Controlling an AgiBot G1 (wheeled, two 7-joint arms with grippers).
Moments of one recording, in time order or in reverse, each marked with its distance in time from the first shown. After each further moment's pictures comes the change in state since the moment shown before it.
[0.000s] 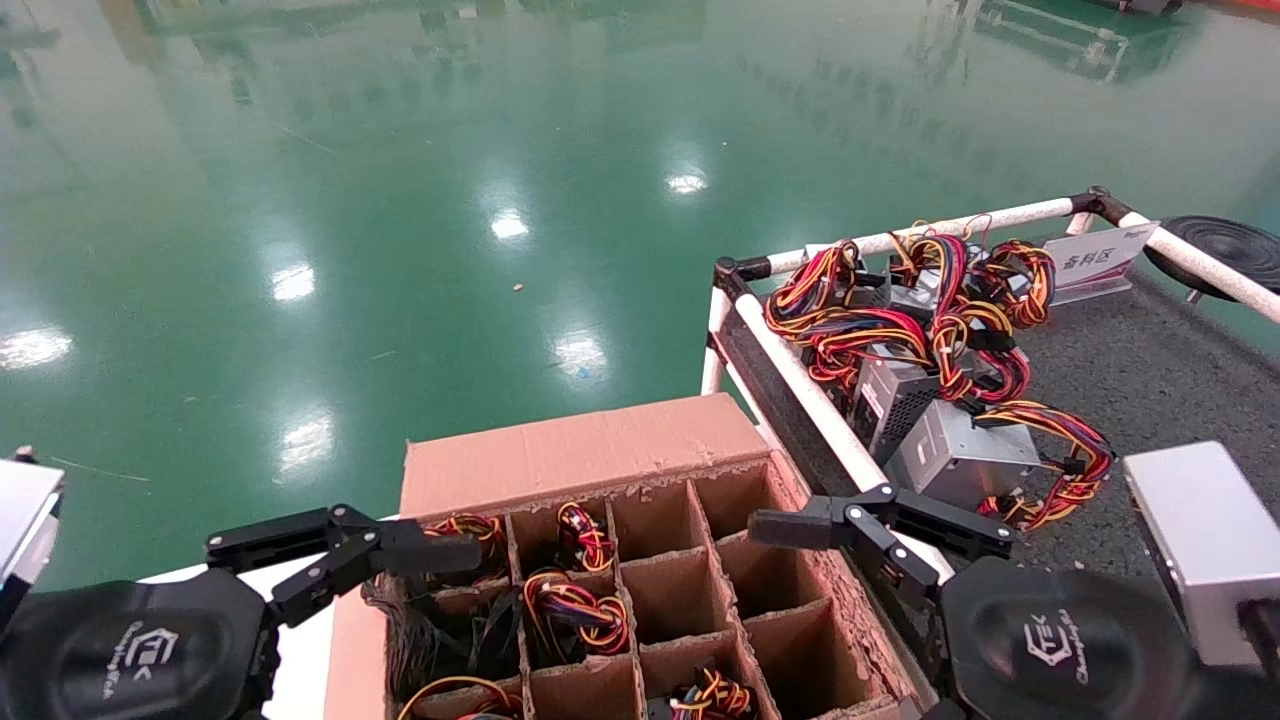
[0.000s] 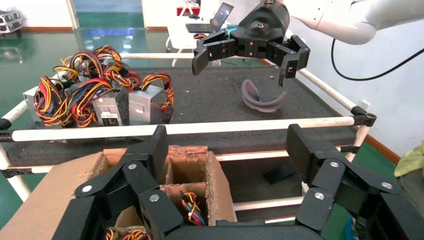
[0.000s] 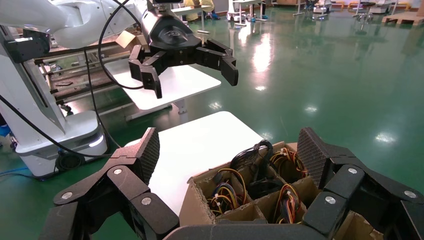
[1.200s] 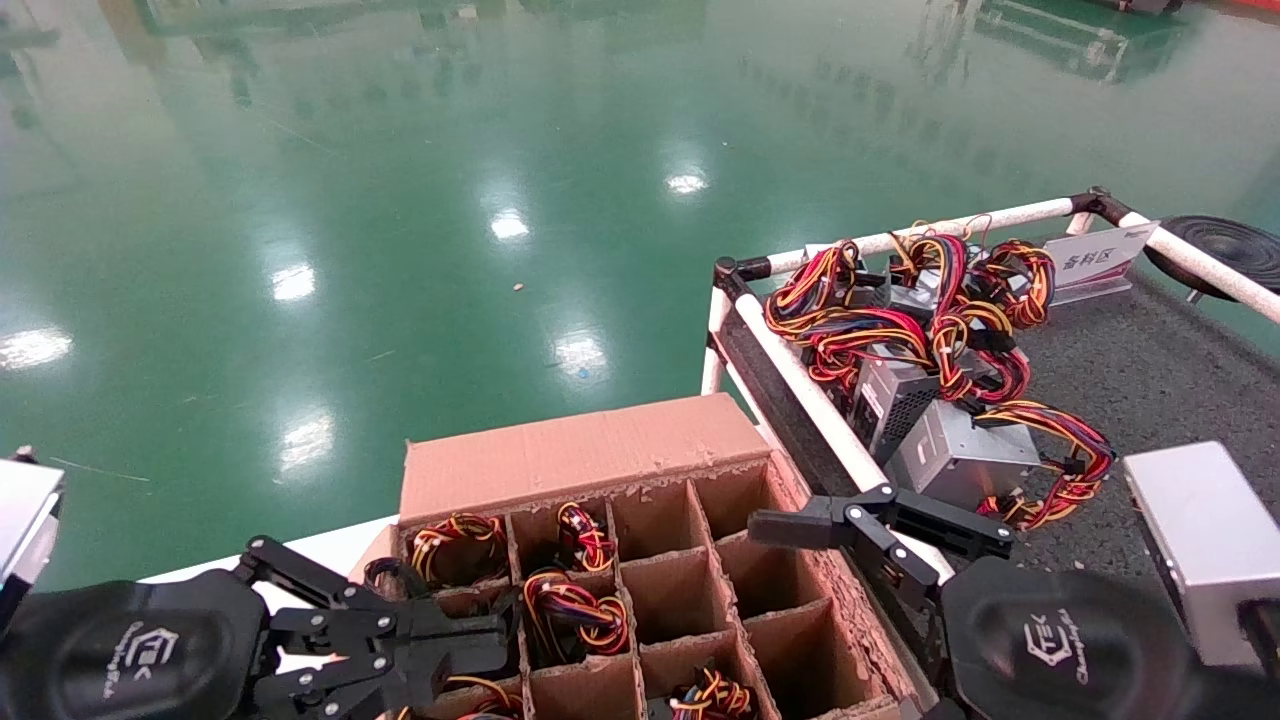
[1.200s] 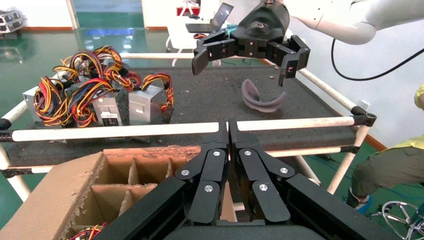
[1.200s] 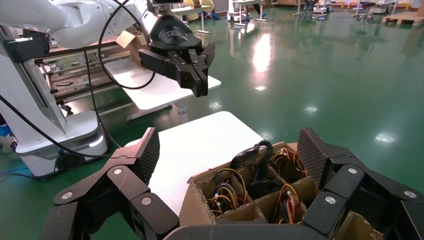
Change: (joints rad) left arm 0.000 0.000 0.000 0.000 0.000 0.000 0.000; right arm 0.000 0.000 0.000 0.000 0.000 0.000 0.000
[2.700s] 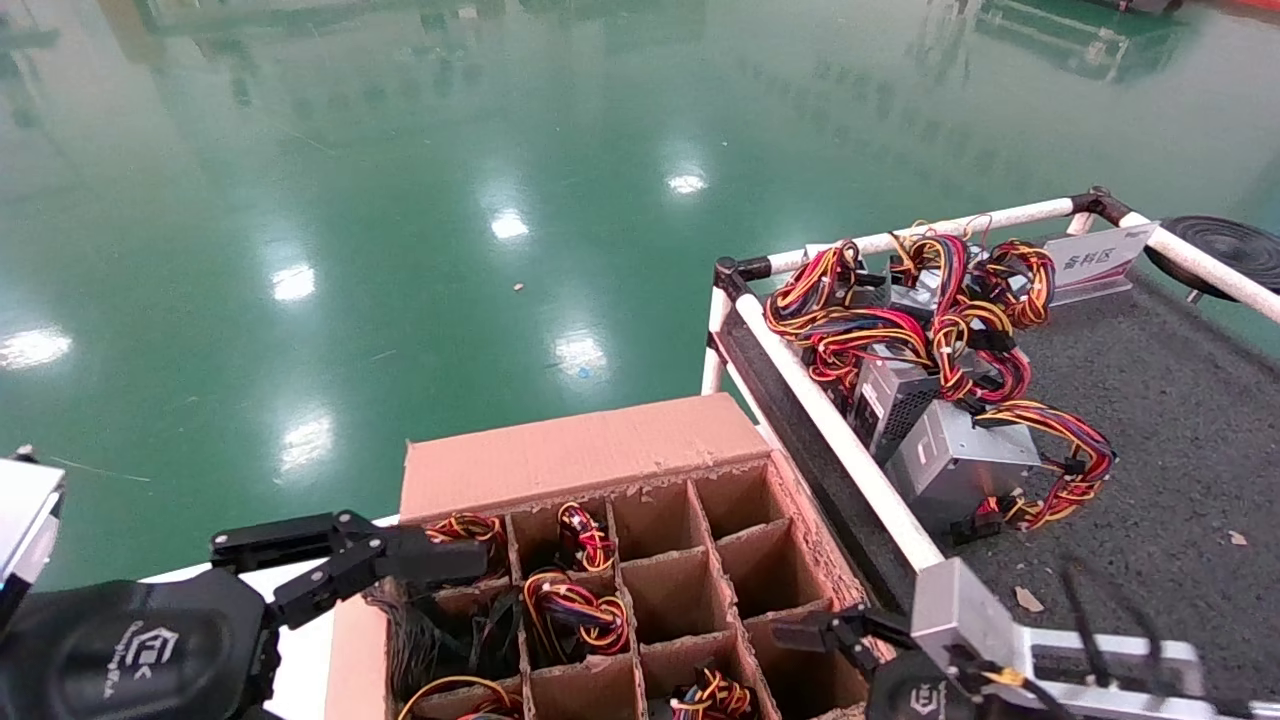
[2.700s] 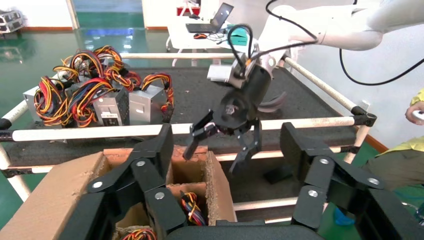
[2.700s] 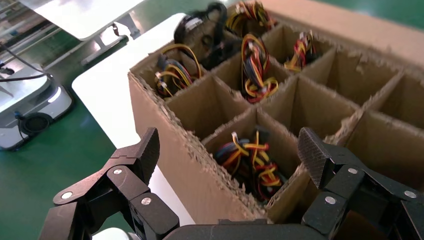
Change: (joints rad) left arm 0.000 0.000 0.001 0.000 0.000 0.000 0.000; right arm -0.080 -0.042 -0.143 -0.016 -0.320 0.244 0.130
